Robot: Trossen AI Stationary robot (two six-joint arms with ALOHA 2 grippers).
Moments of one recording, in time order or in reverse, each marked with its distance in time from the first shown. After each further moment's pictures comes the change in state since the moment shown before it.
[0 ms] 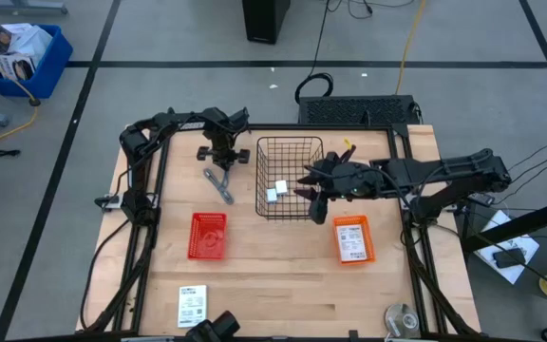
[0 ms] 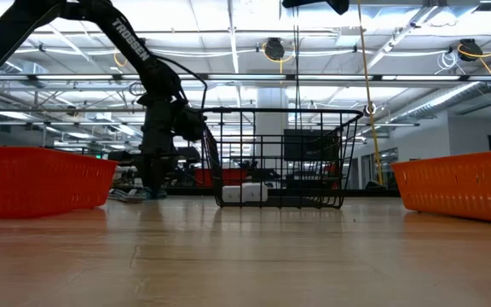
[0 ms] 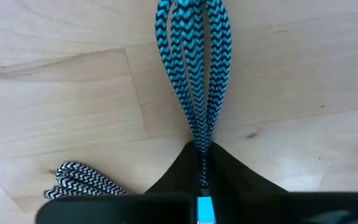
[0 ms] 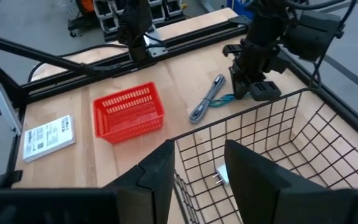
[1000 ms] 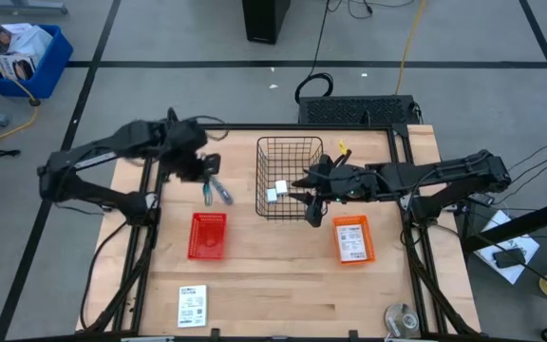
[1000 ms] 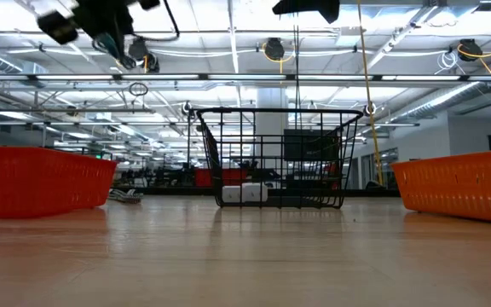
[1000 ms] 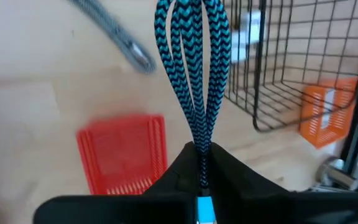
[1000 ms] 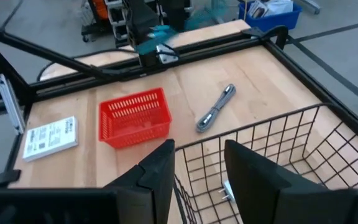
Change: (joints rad) left arm -0.444 -0.804 0.000 -0.274 -0.032 -0.574; right arm -0.010 0.002 -0.100 0.172 -0.032 -0.078
